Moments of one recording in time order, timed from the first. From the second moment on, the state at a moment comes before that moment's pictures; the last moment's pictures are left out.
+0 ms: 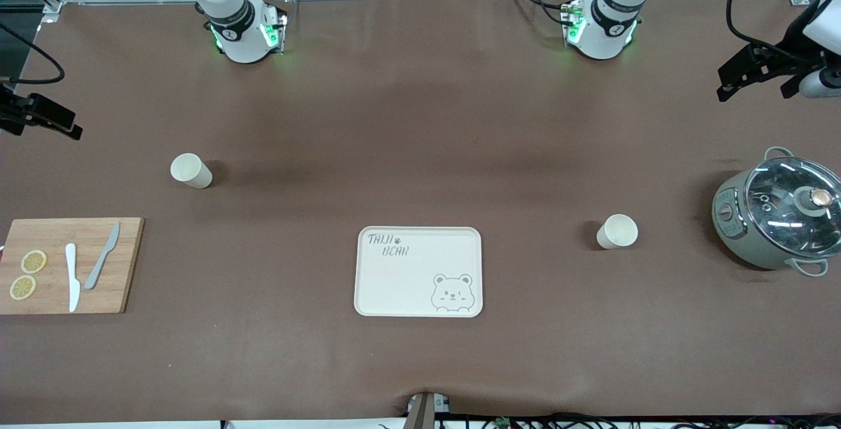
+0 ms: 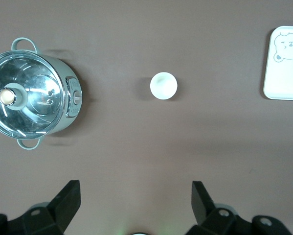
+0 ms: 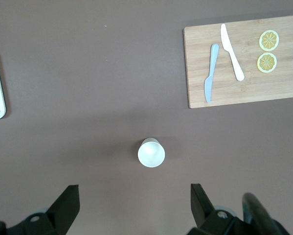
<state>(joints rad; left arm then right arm) -0.04 -0.12 -0.05 -1.61 0.03 1.51 -0.11 -0.06 0.00 -0.03 -1.55 -0.02 1.52 0.00</state>
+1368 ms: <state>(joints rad) 0.01 0.11 -0.04 -1.65 0.03 1.69 -0.10 -0.06 0.01 -0.03 -1.56 -0.02 1.53 0.00</state>
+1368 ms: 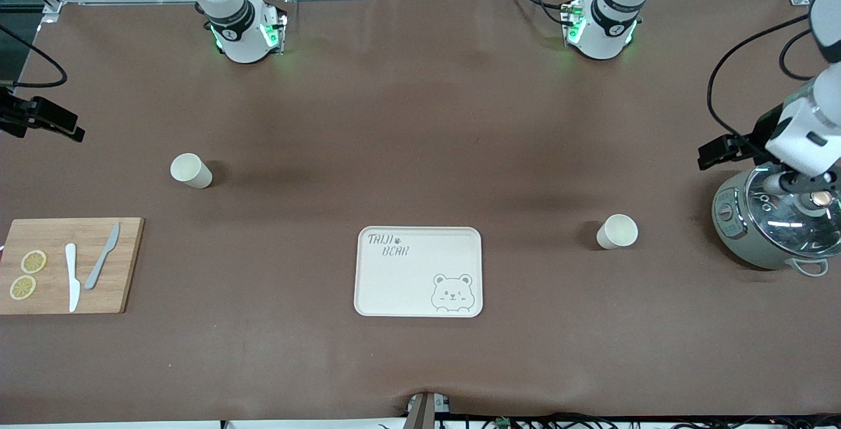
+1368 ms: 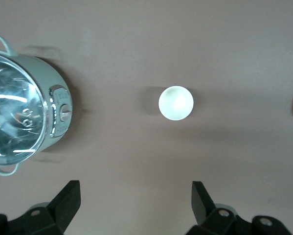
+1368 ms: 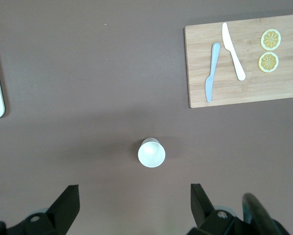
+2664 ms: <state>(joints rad) 0.02 0.39 -0.05 -1.92 0.03 2.28 -0.11 -0.06 0.04 -0.03 -1.56 -0.01 1.53 0.00</state>
